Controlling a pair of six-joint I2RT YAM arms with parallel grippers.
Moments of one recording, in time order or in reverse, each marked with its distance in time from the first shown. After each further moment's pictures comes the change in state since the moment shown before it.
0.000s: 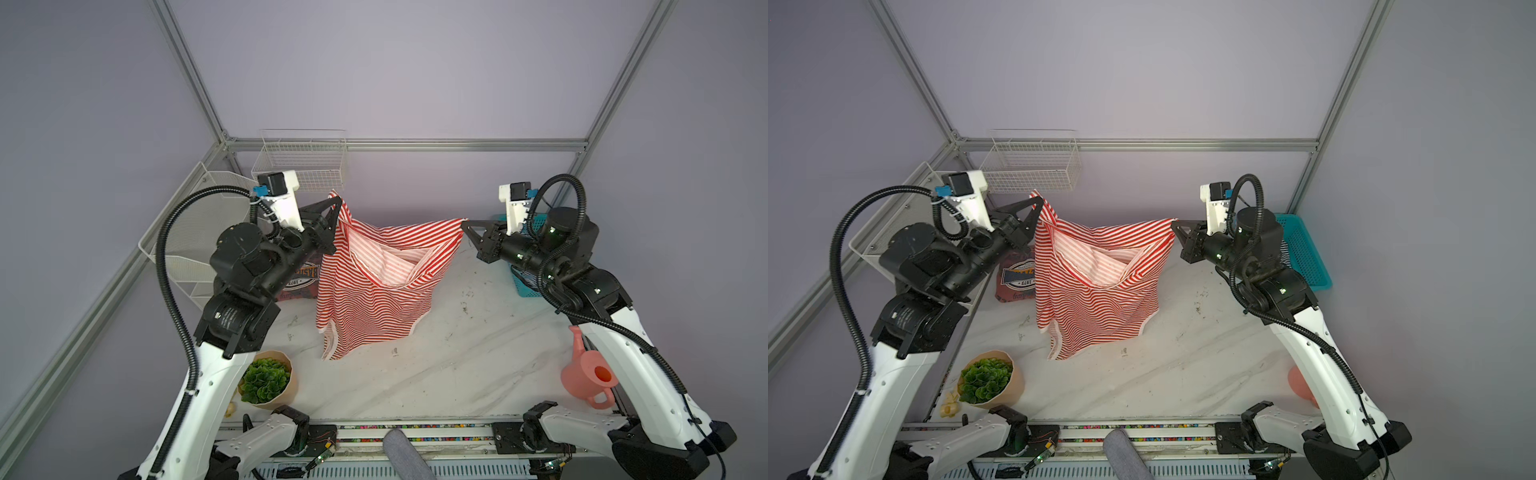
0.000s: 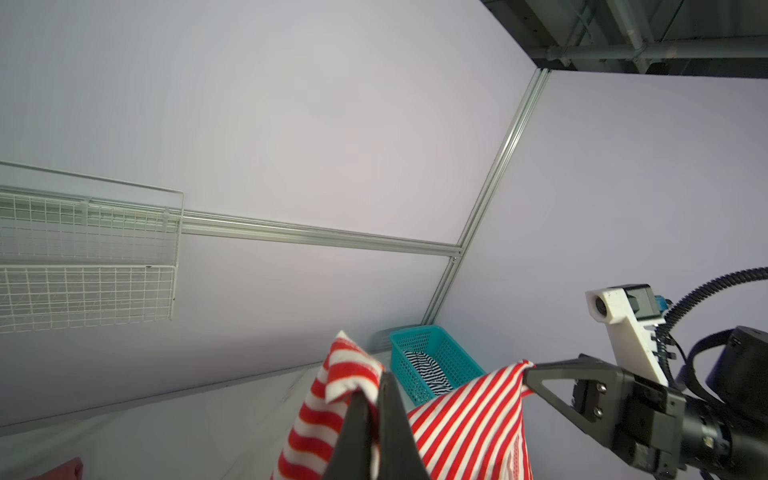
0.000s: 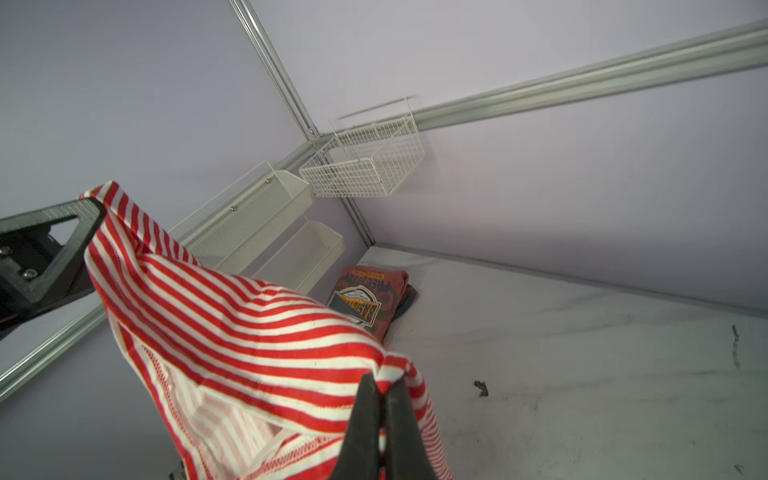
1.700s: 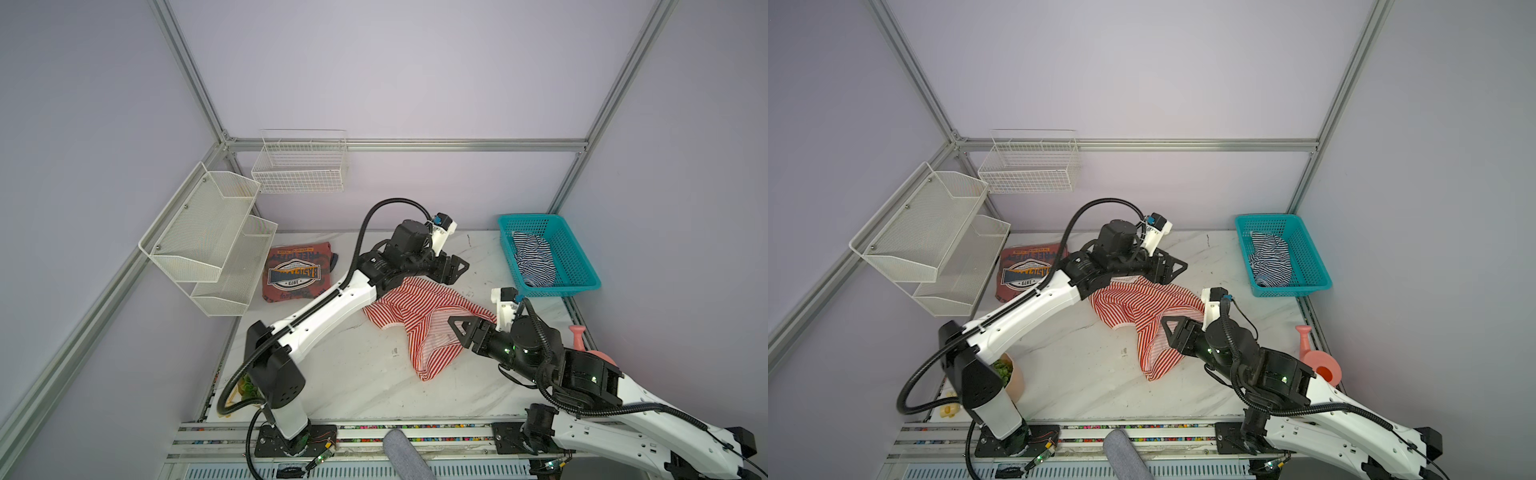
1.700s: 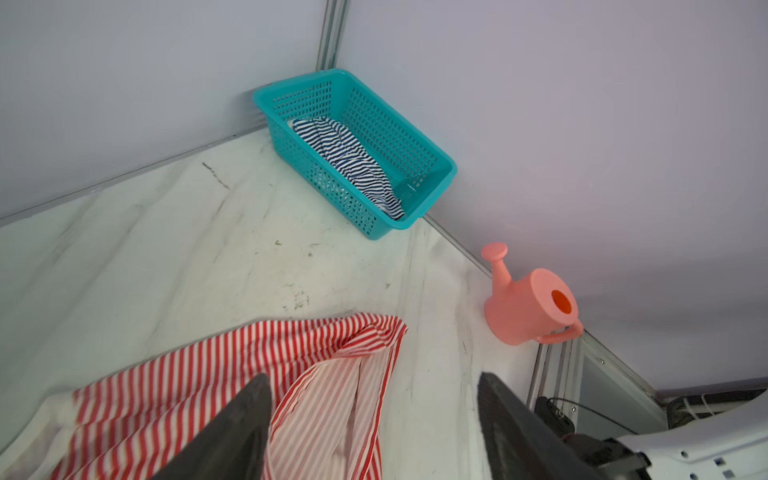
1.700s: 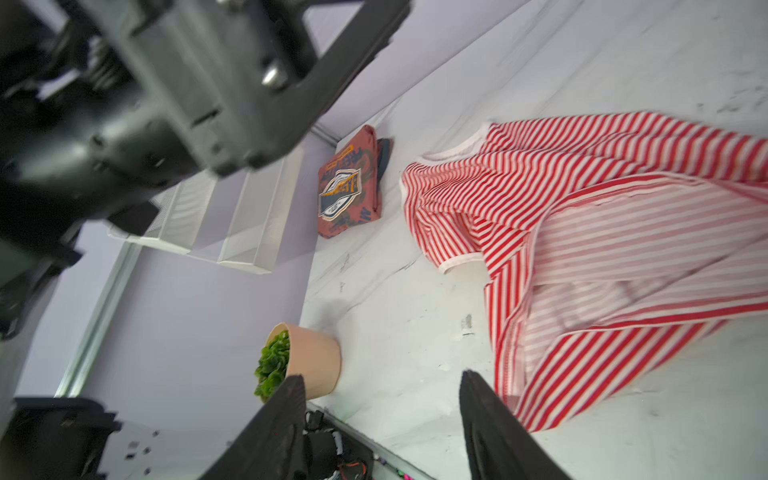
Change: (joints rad) left arm -0.396 0.506 0.051 -0.095 0.120 0.082; right arm 0.589 -0.439 -0.592 -0.140 0.661 0.652
